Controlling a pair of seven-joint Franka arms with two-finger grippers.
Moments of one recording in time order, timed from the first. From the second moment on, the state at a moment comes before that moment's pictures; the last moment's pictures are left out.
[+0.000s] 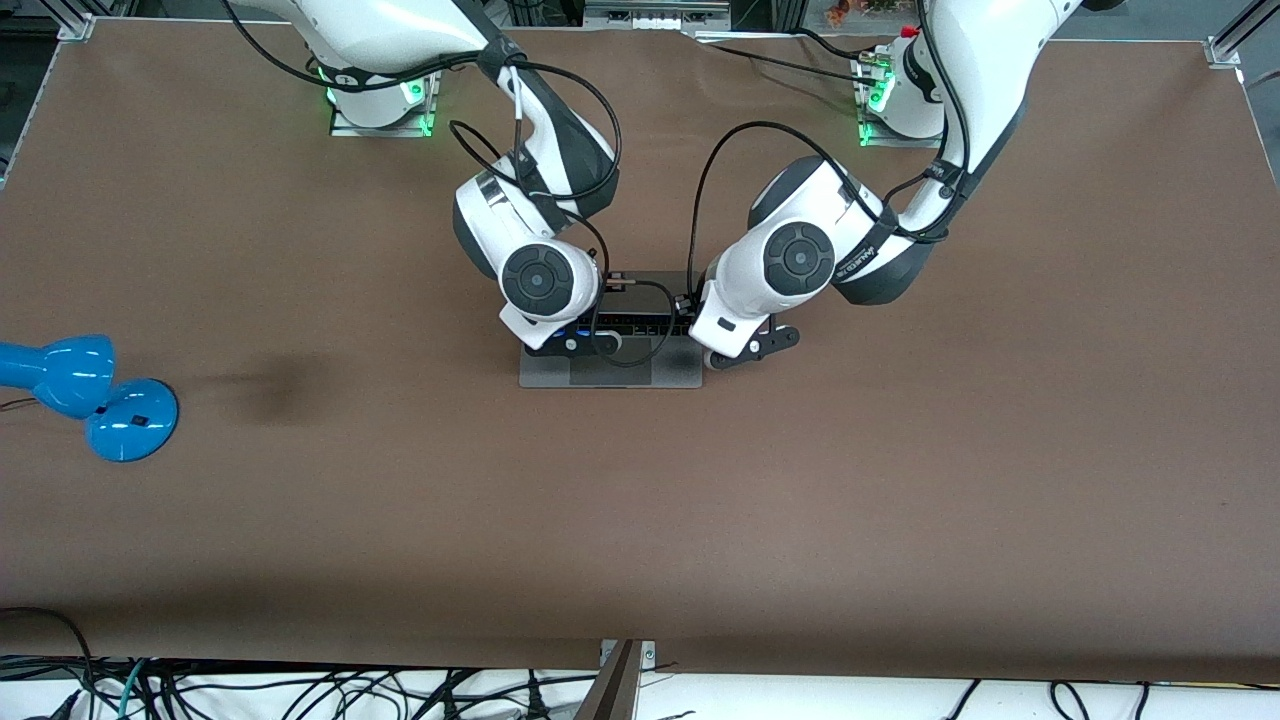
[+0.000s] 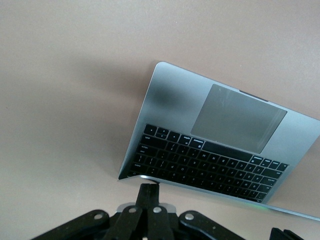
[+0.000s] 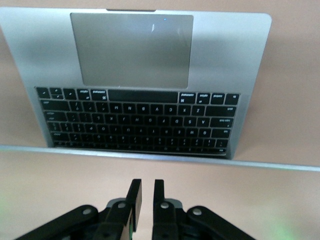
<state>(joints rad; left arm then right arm) -0.13 0.59 -0.56 -1.62 -0.06 2.03 -0.98 0.65 0.67 0.01 -1.39 0.25 1.73 0.55</state>
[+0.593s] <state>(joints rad) -0.13 0.61 -0.56 -1.61 -0.05 2.04 -0.98 0.64 0.68 0.01 -1.39 0.22 1.77 0.54</state>
